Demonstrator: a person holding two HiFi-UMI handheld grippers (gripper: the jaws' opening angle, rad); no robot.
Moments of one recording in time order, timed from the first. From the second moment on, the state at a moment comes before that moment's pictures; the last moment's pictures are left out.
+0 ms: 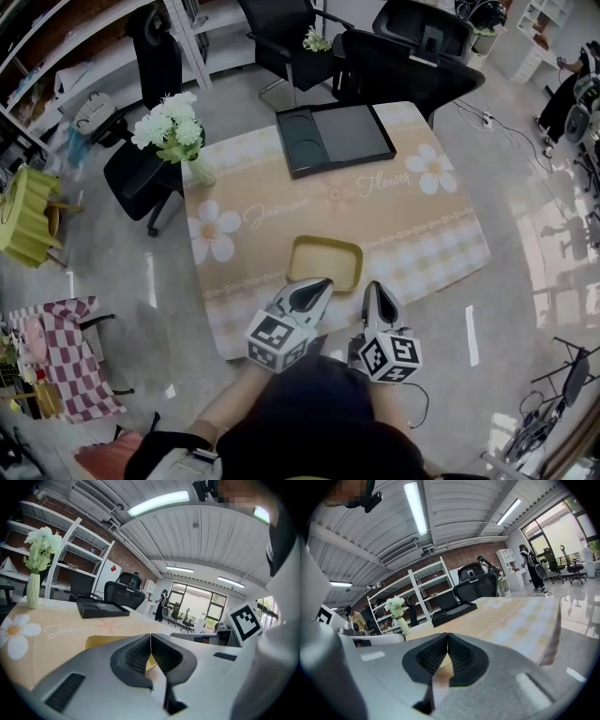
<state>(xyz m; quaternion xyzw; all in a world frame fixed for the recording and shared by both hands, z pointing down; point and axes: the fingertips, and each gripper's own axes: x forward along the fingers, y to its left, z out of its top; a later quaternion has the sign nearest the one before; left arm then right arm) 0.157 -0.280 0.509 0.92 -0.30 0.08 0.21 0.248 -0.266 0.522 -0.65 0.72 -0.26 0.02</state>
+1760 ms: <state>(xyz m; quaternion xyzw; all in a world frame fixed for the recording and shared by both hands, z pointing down) 0.112 -0.331 0.532 0.88 -0.38 0.07 0.26 0.233 -0.319 0.592 -0.61 0.70 -0.37 -0.07</state>
